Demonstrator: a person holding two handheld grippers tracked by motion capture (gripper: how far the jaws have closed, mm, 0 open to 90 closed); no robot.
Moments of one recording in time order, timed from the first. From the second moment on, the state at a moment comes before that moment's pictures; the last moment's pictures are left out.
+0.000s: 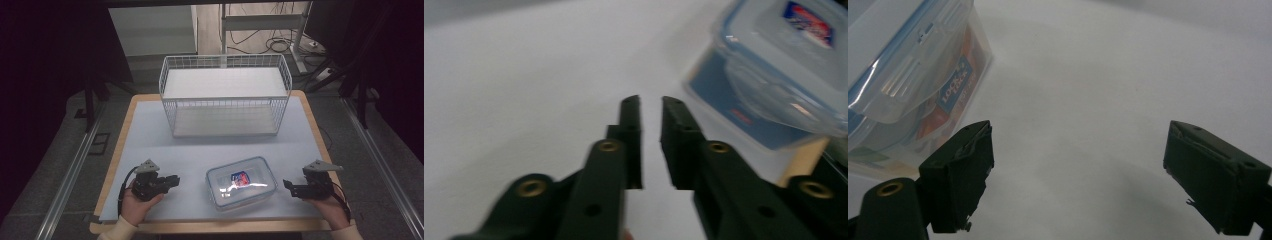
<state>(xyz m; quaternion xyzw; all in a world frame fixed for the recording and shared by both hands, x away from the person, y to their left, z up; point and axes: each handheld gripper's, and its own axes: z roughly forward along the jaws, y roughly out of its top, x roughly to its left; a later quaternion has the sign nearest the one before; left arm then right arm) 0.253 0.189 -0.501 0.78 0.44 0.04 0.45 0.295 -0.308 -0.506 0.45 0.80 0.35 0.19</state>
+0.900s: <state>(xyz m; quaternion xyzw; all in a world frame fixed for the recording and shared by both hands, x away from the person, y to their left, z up) 0.234 0.075 -0.468 0.85 0.30 -0.04 0.44 0.295 -0.311 -0.504 0.46 0.79 0.35 0.19</state>
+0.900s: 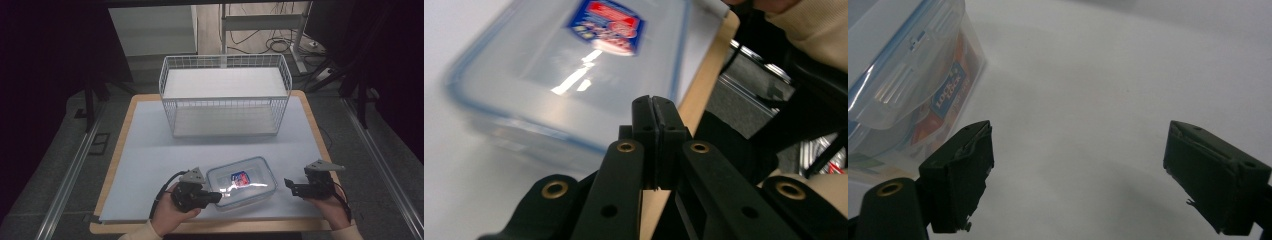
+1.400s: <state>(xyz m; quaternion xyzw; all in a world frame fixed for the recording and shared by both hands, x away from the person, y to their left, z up) 0.222 0.044 -0.490 0.87 0.27 -0.06 0.40 0.294 -0.312 -0.503 0.46 0.79 0.35 0.20</state>
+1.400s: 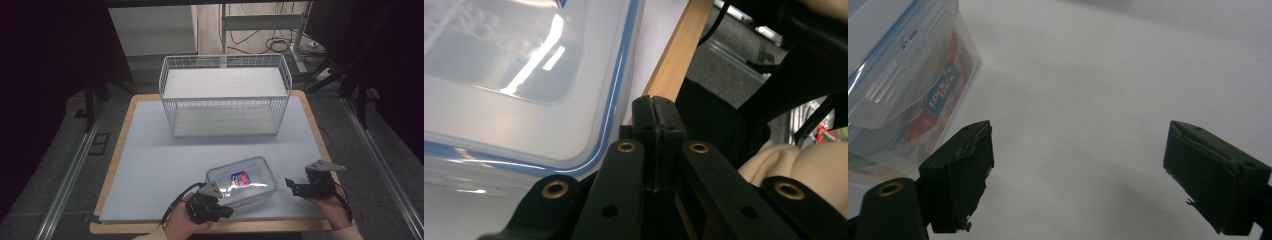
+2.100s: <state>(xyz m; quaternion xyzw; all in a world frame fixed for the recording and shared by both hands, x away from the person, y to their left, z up) 0.232 0.058 -0.496 0.88 0.29 -0.05 0.38 0.295 -0.313 -0.504 0.46 0.79 0.35 0.20</state>
